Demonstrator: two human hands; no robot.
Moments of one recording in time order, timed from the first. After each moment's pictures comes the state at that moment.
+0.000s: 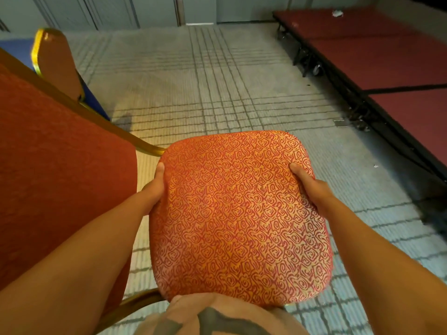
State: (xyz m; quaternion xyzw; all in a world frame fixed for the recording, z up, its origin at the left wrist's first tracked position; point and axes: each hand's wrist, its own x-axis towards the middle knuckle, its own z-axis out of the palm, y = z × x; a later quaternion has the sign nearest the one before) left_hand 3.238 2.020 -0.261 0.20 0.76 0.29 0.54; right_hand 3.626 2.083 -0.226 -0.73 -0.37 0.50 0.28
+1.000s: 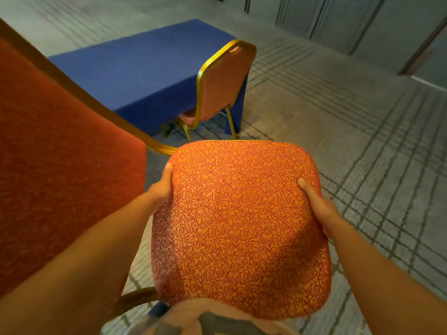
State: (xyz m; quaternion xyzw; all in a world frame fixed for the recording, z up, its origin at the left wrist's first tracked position) left_hand 2.833 2.314 -0.350 -0.16 0.79 0.47 0.35; right_hand 3.062 2.654 -0.245 -0.52 -0.65 0.55 0.01
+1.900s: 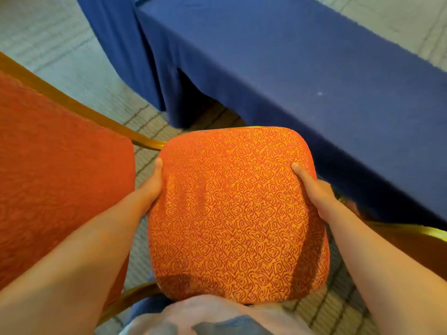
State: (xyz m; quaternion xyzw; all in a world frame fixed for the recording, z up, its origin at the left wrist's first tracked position) left_hand 2.835 2.275 -0.332 -0.67 0.38 0.64 -0.04; right_hand 2.533 2.461 -0.257 0.00 -0.84 0.33 -0.42
